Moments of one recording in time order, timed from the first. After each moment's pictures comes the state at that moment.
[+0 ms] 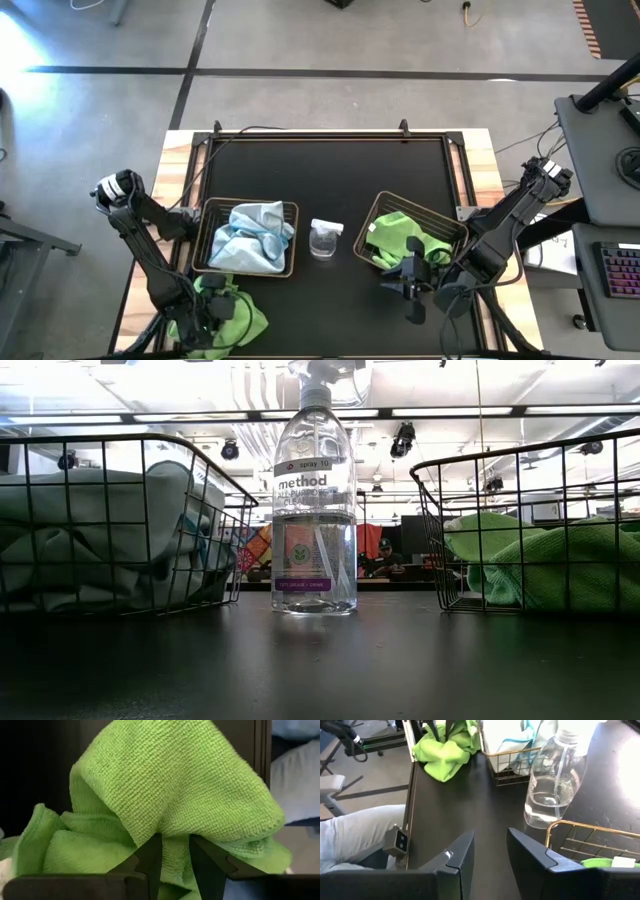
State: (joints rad) left arm -1.07 1.49 0.91 -0.67 -0.13 -1.05; right arm 0.78 1.36 1.15 -0.55 0.63 0.71
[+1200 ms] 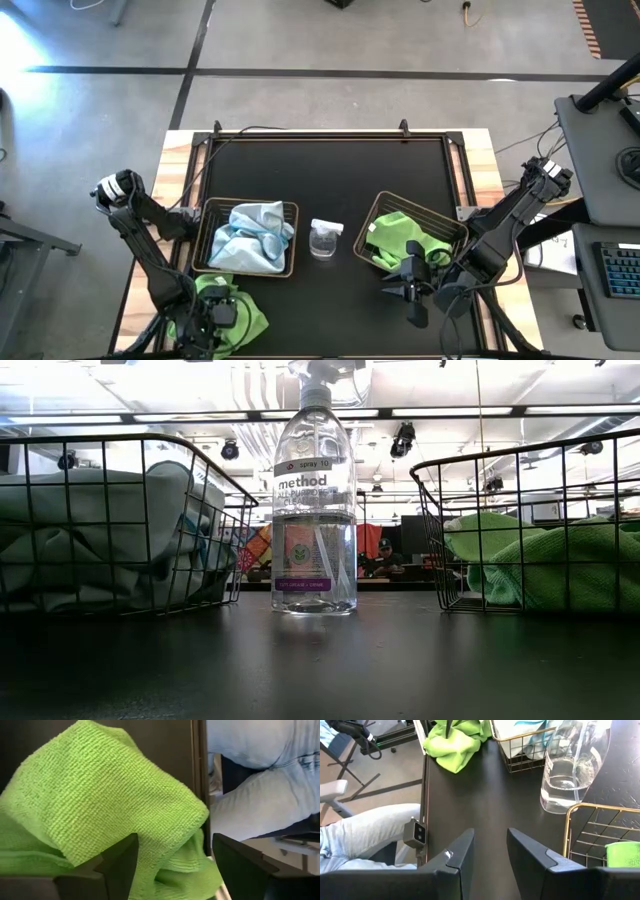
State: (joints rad) left arm -1.07 1.49 0.90 -0.45 -0.12 -1.08; right arm 0.78 1.36 1.15 -0.55 0.55 0.79
